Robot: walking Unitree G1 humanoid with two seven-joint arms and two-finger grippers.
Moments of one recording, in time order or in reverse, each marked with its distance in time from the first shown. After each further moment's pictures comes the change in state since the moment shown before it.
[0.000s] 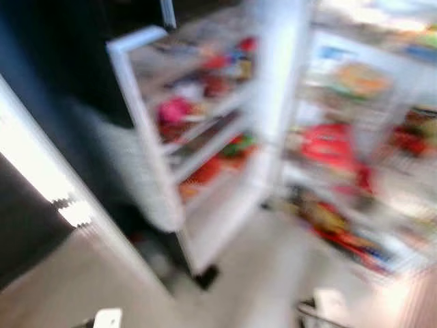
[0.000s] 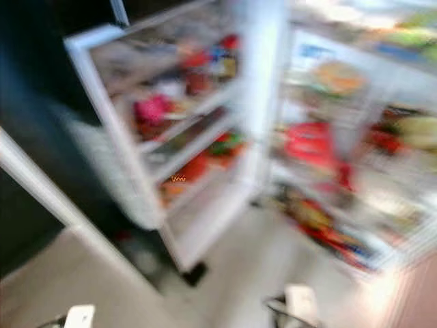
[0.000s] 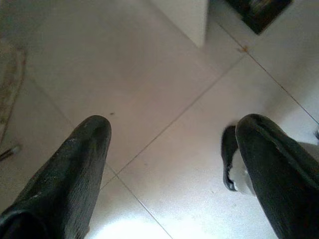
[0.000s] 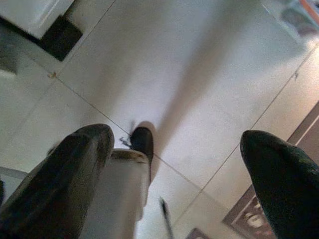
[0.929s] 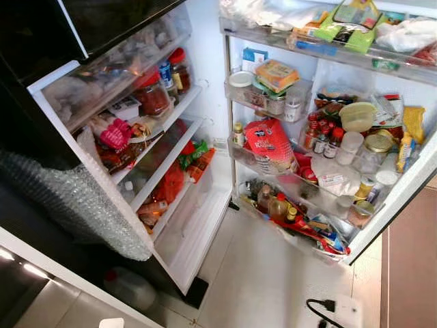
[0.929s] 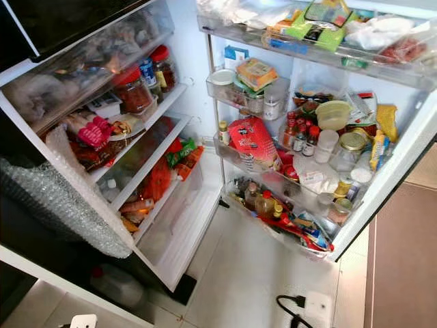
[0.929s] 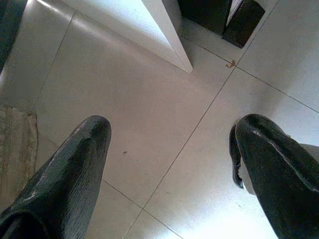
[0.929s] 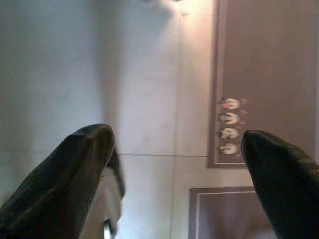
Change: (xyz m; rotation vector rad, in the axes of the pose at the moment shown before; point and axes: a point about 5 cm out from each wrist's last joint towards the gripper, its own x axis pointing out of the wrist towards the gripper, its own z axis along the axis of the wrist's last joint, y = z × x) left arm -0.001 -0.009 -0.004 -0.006 0.004 -0.014; right arm -0.006 -0.021 -0.007 0.192 -0.045 -0.432
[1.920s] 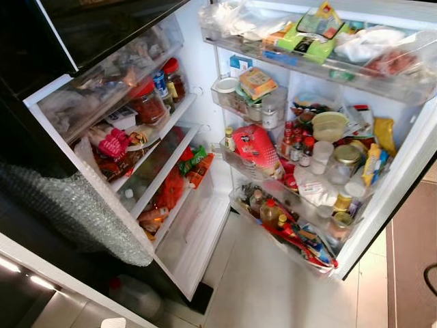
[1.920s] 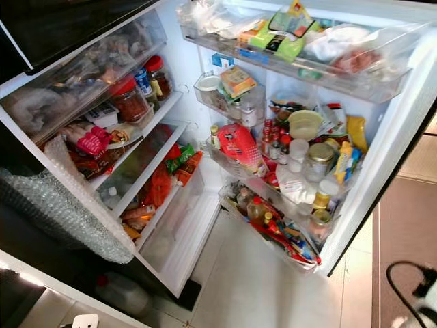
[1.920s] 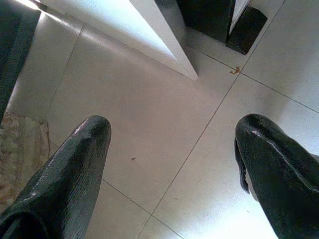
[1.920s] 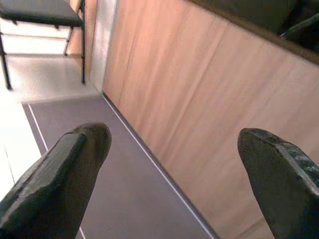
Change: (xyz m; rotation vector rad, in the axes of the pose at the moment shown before) left arm 0.000 -0.003 0.001 0.000 0.002 -0.006; right arm -0.021 -0.156 0.116 0.263 -0.745 -0.565
